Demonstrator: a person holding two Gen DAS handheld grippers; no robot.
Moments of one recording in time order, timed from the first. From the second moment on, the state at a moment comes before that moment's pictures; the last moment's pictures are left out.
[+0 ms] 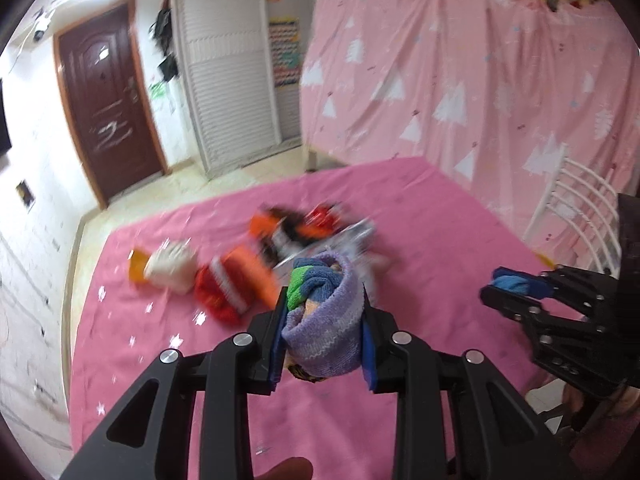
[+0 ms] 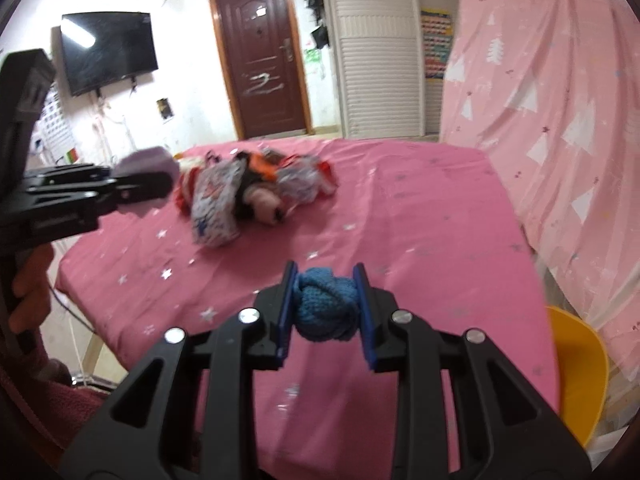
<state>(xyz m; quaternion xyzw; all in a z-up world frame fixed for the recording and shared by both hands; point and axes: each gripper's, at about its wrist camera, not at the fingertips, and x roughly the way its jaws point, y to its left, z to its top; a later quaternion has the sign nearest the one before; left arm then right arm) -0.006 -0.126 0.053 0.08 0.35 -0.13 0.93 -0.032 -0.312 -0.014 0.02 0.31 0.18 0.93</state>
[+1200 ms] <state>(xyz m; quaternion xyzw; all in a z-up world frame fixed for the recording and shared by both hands) 0.025 -0.406 0.059 0.09 0.42 -0.33 0.84 -0.021 -0.538 -0.048 0.19 0.34 -0.08 0.92</state>
